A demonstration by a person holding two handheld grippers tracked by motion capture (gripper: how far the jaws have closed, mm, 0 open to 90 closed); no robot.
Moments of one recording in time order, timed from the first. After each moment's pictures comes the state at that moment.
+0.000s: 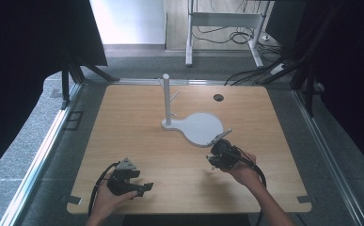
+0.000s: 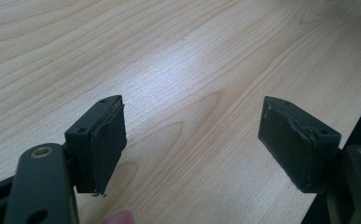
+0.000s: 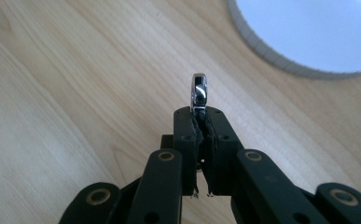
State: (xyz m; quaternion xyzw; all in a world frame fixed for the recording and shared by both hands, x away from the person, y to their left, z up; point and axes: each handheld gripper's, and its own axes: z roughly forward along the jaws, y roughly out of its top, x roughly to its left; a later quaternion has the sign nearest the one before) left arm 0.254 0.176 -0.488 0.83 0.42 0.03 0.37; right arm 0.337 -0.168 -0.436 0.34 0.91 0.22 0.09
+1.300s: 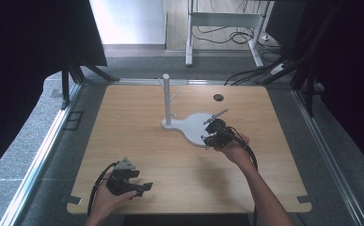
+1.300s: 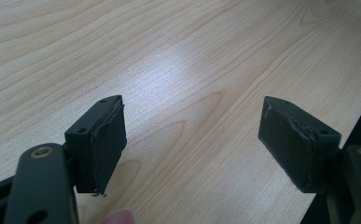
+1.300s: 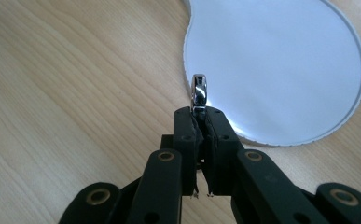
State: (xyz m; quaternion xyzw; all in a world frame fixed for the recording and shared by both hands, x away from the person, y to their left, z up) left arm 0.254 0.178 -0.488 0.83 0.42 0.03 0.37; right arm 0.394 -0.152 -0.418 0.37 0.89 0.24 0.10
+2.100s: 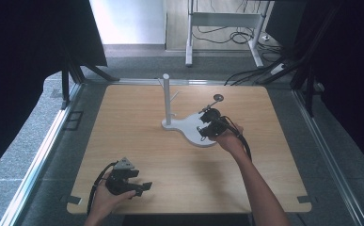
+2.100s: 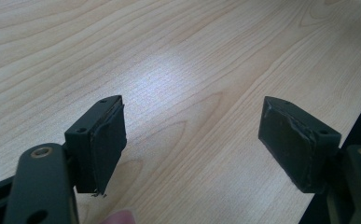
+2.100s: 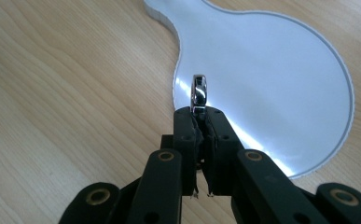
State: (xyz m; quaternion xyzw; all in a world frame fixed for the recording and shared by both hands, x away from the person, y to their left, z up) left arm 0.255 0.181 -0.486 0.83 0.42 0.03 0.37; right arm 0.425 -0.136 -0.407 0.38 0.89 0.24 0.09
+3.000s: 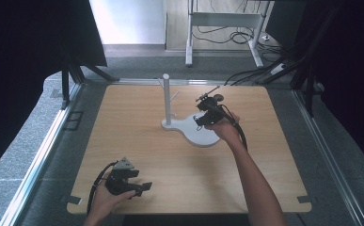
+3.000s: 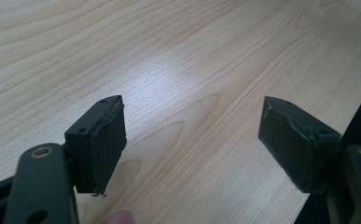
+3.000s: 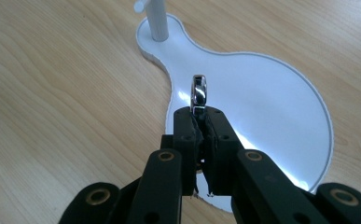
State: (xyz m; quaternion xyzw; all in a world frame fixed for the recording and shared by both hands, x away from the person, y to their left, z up) left arm 0.254 0.181 -0.485 0.83 0.42 0.03 0.37; right arm 0.452 -0.124 -0.386 0.39 0.88 0.26 0.09
